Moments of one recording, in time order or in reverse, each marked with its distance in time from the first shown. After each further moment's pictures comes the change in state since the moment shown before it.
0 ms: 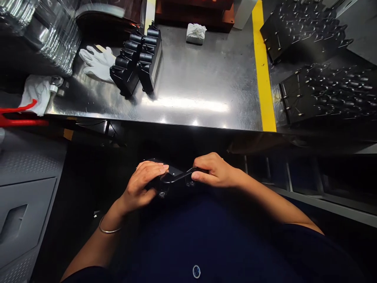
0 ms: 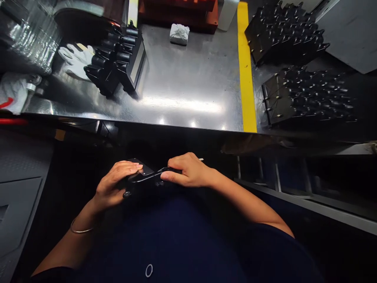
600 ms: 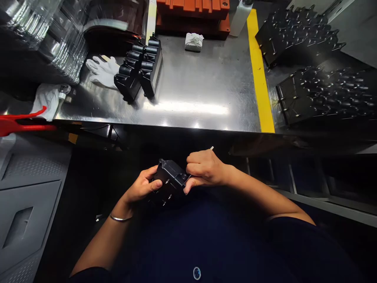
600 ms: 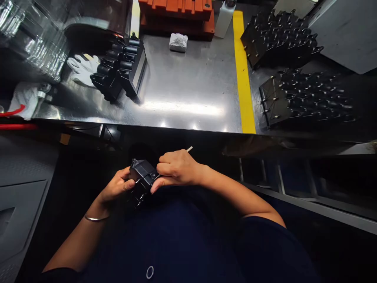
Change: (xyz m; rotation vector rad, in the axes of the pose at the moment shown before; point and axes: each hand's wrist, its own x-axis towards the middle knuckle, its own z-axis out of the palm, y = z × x) left_hand -0.008 -0.011 0.003 -0.746 -0.091 -0.847; right_hand 0.030 -0.009 0.004 -0.411 0.242 -0.425
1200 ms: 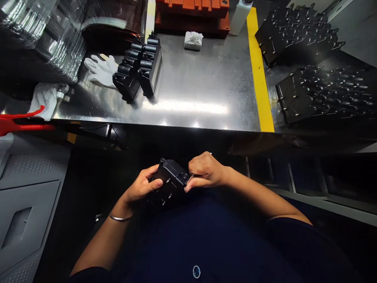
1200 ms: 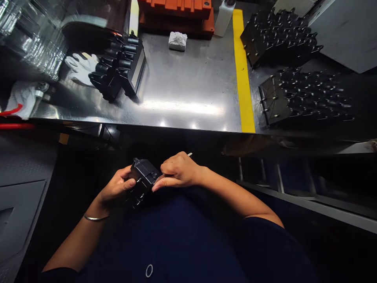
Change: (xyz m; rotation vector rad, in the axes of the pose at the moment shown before) left_hand 0.001 0.008 0.007 -0.034 0.050 -0.050; right_hand -0.015 0.004 0.009 0.269 -0.080 0.094
